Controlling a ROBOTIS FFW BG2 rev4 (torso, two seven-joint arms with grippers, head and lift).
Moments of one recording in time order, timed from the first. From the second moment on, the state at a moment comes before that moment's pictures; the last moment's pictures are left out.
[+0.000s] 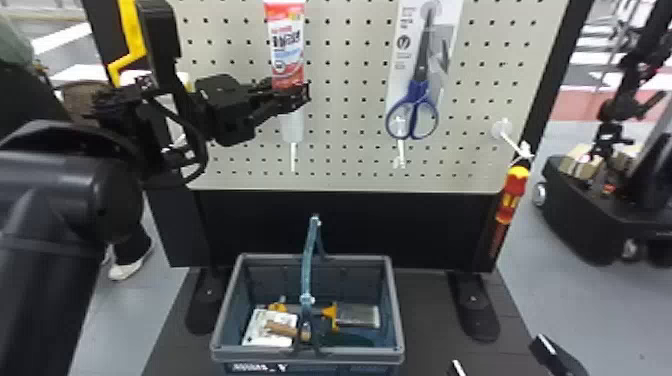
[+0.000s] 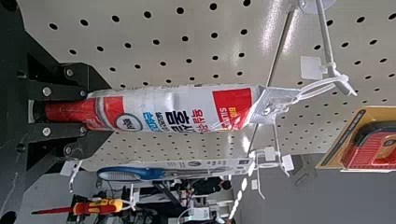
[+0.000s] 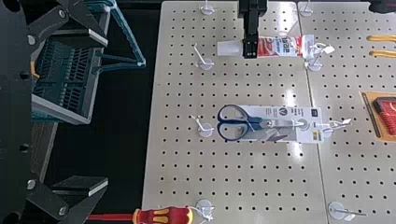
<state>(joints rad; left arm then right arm) -0.51 0.21 -0.07 -1.77 0.25 0.55 -0.86 0.80 -0.17 0.14 -2.31 0.00 -0.17 0.08</state>
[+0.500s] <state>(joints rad) -0.51 0.22 -0.07 -1.77 0.25 0.55 -0.86 0.80 -0.17 0.14 -2.31 0.00 -0.17 0.08</state>
